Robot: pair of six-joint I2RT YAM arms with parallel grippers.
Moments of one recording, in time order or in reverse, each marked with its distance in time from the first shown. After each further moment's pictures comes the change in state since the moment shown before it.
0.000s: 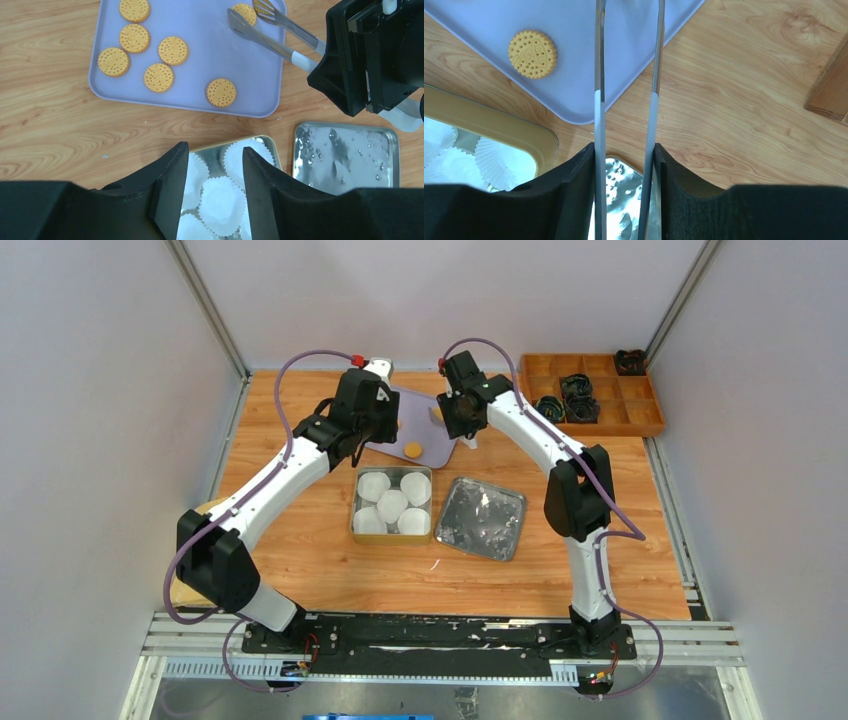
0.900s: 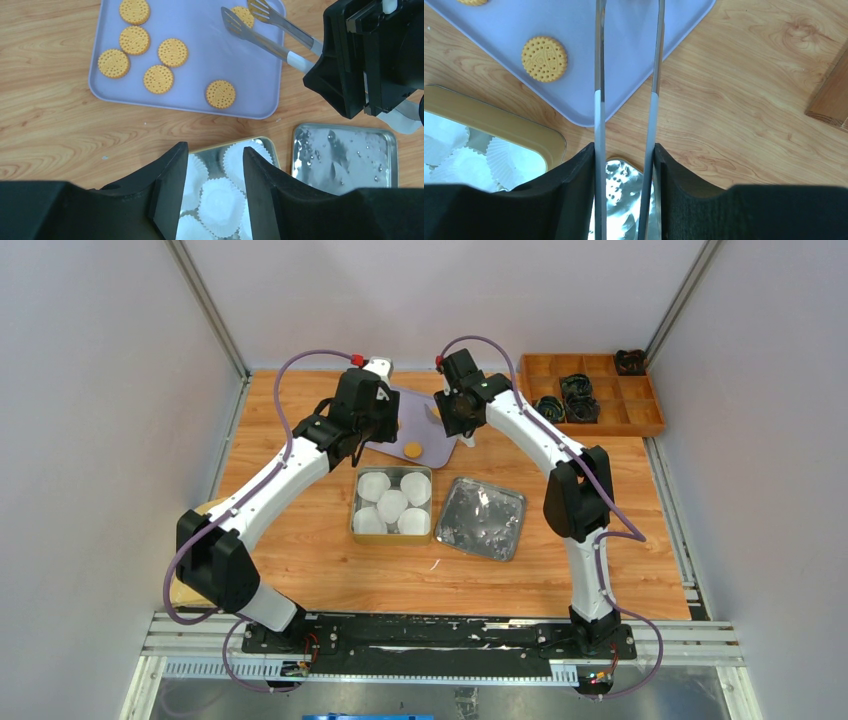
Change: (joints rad) left arm 0.000 -0.001 0.000 0.006 0.000 0.000; right arm 0.010 0.000 0.024 0.000 -0.002 0.000
